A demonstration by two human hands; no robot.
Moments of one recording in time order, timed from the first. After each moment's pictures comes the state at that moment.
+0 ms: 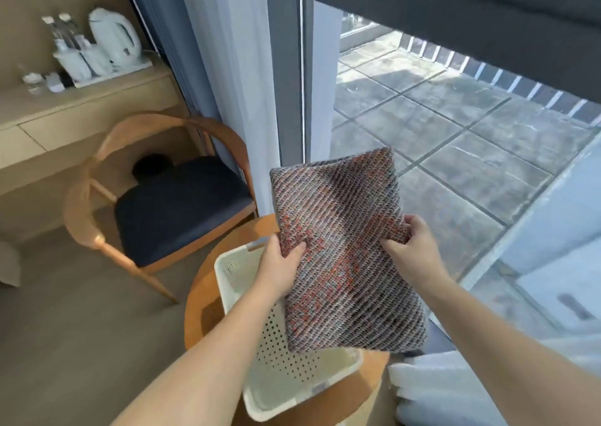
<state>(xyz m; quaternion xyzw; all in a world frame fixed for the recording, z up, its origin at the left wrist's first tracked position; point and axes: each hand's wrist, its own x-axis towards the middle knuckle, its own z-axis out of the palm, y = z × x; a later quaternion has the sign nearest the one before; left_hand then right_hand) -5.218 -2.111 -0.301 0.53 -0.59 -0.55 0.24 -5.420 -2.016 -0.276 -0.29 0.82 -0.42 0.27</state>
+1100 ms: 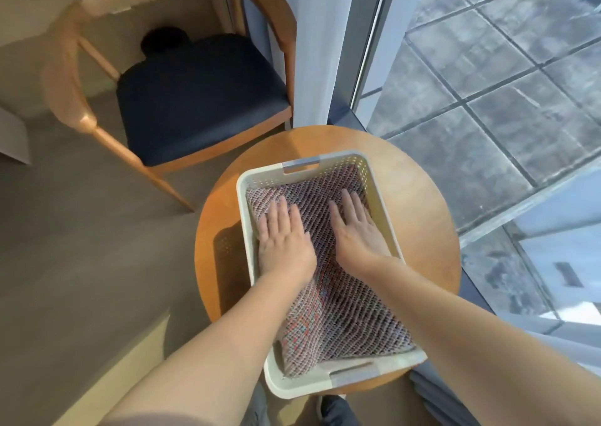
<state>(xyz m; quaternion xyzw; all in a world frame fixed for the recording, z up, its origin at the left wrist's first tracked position) -5.156 -2.130 -0.496 0.61 -0.78 -0.15 -0.10 -5.291 -2.110 -0.489 -0.68 0.70 0.10 0.20</state>
